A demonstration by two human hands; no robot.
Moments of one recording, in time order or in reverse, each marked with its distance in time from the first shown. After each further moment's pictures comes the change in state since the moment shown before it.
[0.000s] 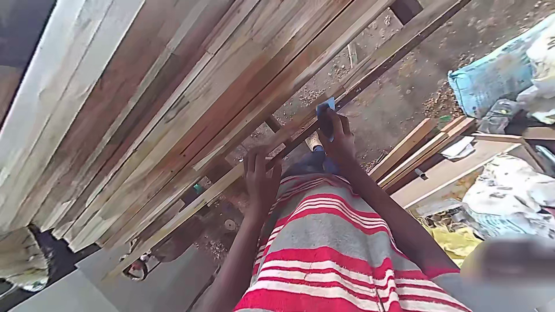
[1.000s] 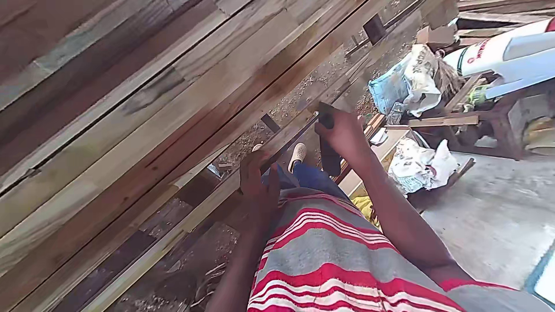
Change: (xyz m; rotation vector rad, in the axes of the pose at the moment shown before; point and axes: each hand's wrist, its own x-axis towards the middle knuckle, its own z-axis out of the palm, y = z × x) left_hand -0.014 -0.074 -0.001 -0.654 0.117 0.016; right_hand 0.029 -0.153 -0.011 -0.539 -0.392 0.529
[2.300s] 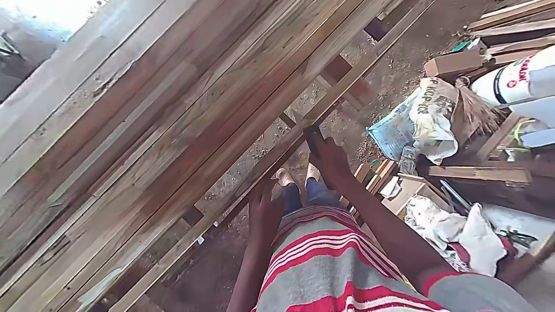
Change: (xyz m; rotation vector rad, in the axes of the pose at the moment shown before) left_hand 0.130 0.149 0.342 0.487 -0.327 -0.034; right_hand 0.241 0.272 -0.193 0.060 0.036 -0.208
